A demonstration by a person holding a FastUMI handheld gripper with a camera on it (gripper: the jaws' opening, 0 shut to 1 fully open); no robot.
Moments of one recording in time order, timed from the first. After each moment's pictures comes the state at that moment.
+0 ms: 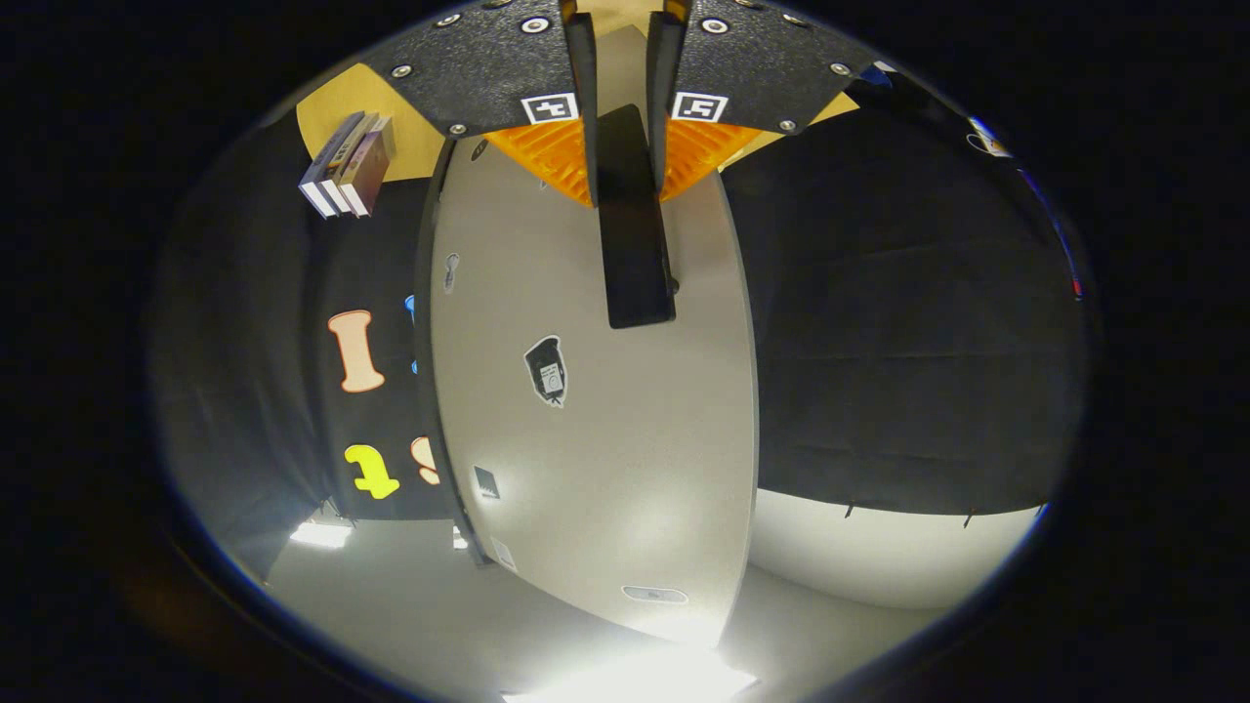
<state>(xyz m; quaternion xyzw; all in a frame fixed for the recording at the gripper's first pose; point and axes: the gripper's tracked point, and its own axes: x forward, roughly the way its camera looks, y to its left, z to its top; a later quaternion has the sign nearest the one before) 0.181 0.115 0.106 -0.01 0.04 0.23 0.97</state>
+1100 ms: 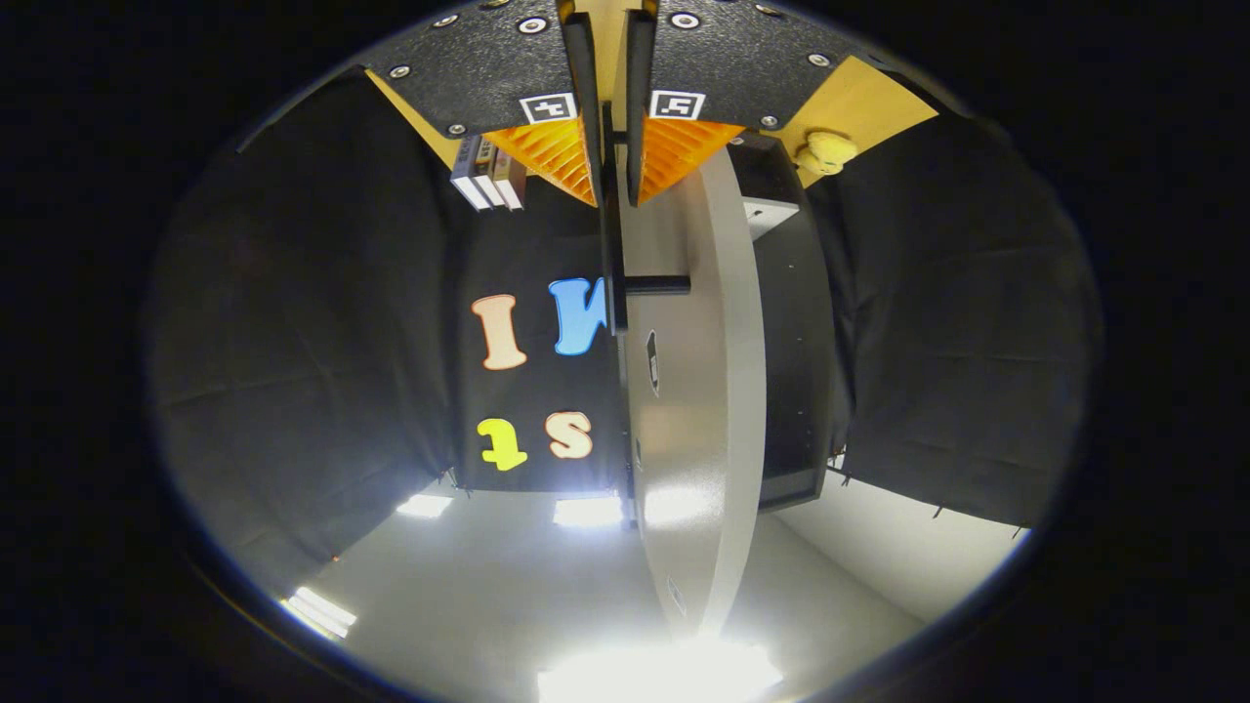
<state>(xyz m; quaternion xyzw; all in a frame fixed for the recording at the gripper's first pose) 0.179 0.011 0.111 -0.02 0.00 0.03 1.00</state>
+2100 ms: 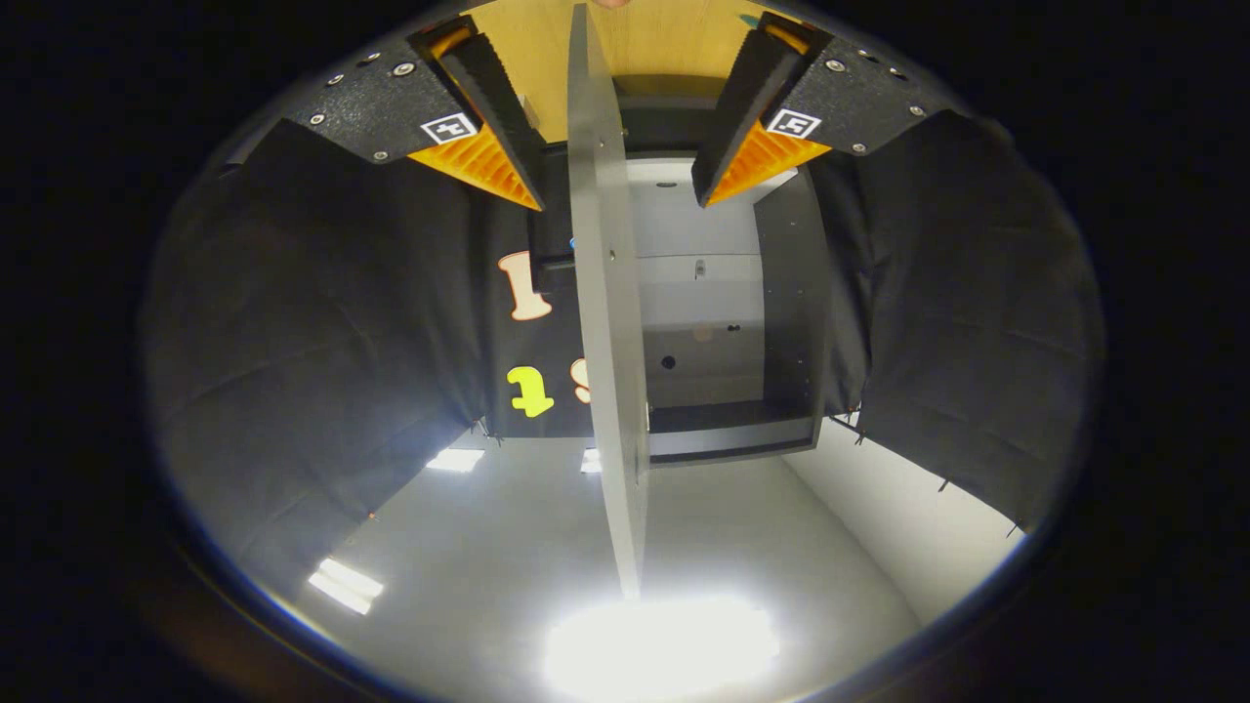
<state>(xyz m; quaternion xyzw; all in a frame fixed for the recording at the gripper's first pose) 0.133 0.058 0.117 -0.01 -0.08 0.01 1.00</state>
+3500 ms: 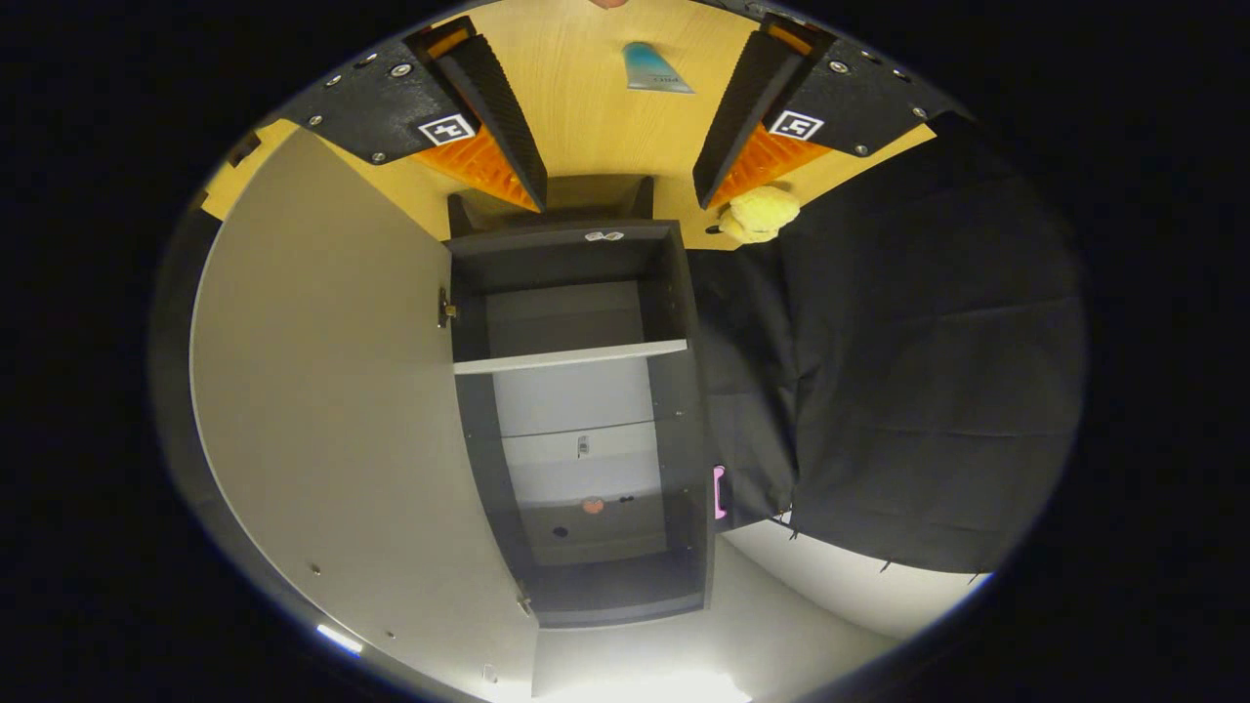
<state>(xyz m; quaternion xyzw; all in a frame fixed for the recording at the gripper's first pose) 0.190 0.245 -0.191 0.01 0.06 0.12 0.99</state>
